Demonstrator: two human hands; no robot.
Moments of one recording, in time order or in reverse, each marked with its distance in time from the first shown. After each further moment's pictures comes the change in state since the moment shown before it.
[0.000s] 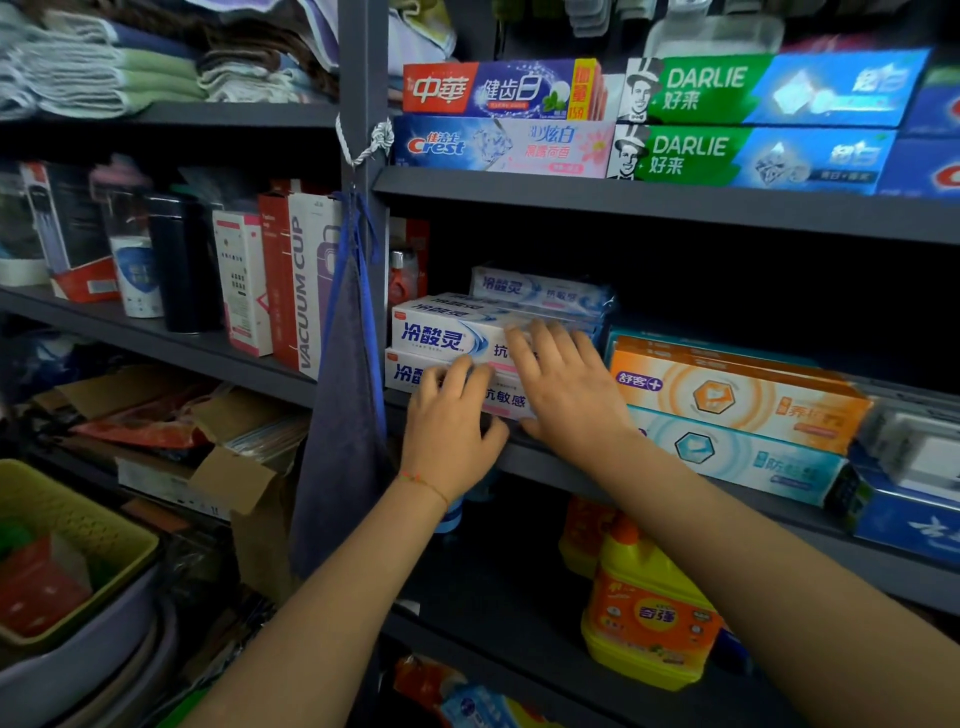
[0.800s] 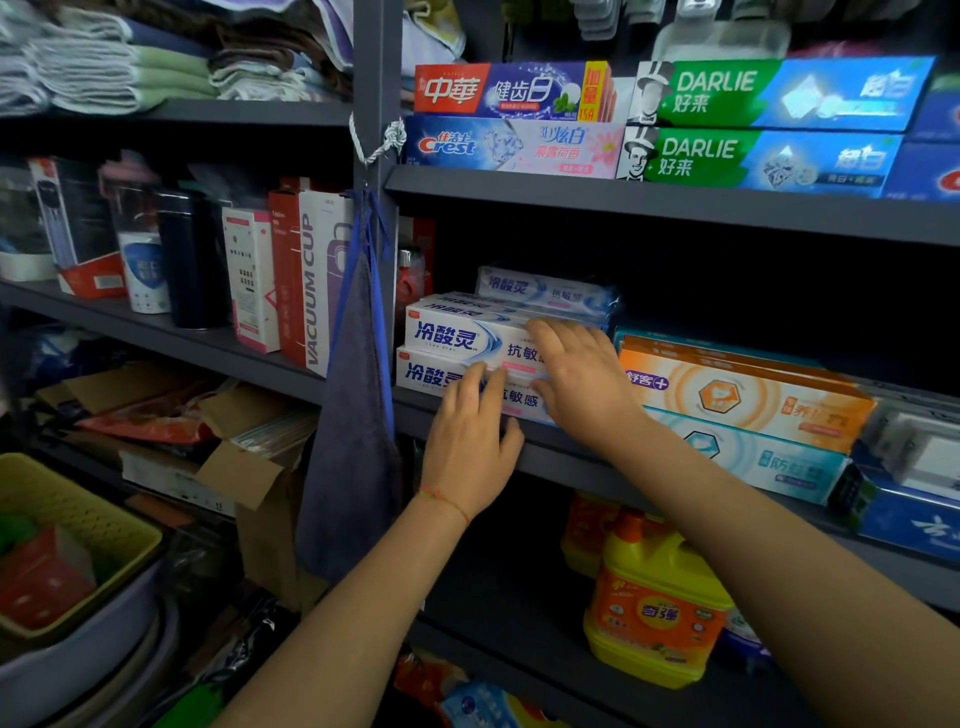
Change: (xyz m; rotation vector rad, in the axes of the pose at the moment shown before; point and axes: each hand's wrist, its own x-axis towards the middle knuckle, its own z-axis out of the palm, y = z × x) left_hand -0.014 0.012 0.013 -0.077 0.036 -0.011; right_hand 0.009 0.010 0.001 0.395 0.069 0.061
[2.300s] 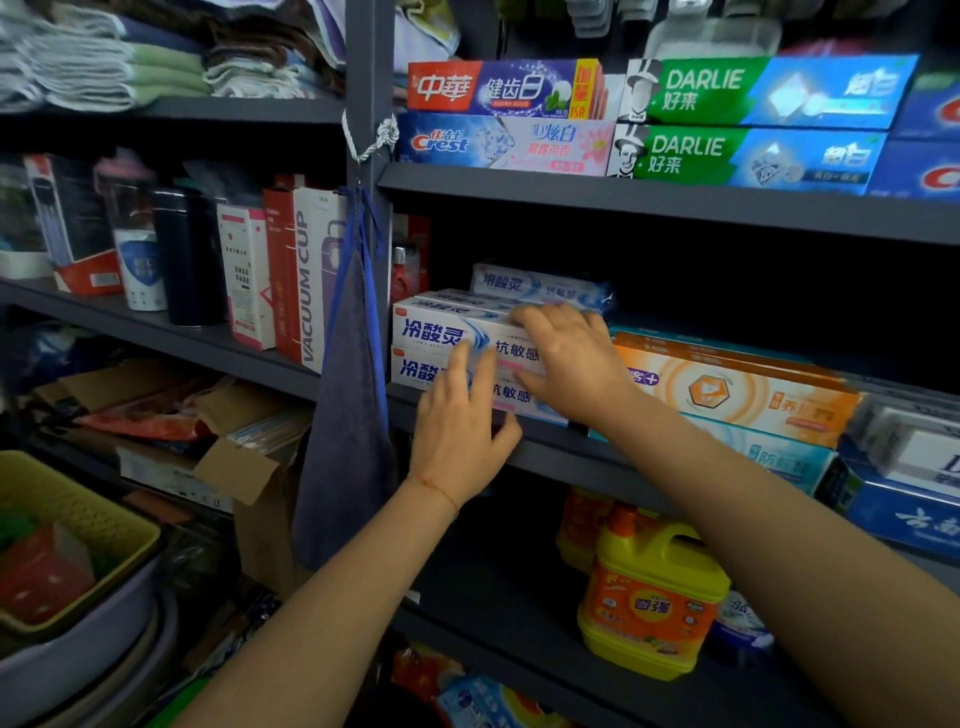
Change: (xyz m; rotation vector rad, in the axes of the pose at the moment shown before) left_hand 0.006 0.002 -0.014 0.125 -0.020 0.003; right_hand 0.012 0.004 -0.016 0.025 0.007 -0.058
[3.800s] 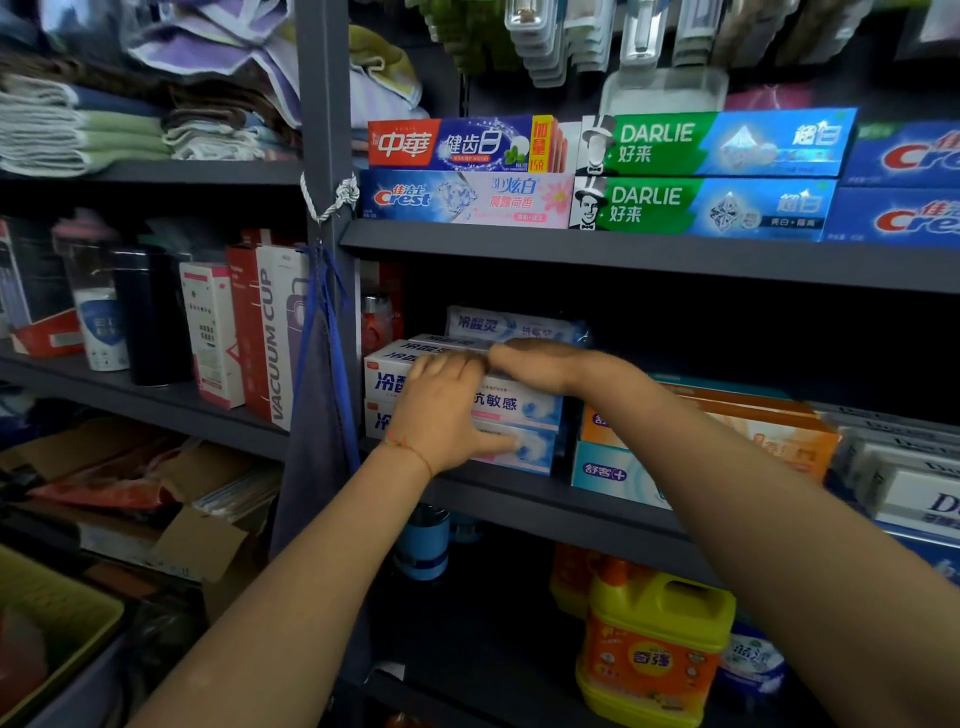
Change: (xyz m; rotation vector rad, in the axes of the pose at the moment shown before) left_hand 0.084 -0.014 -0.017 0.104 -0.145 0.221; right_hand 0.067 0.030 -0.015 0.433 -0.574 0.305
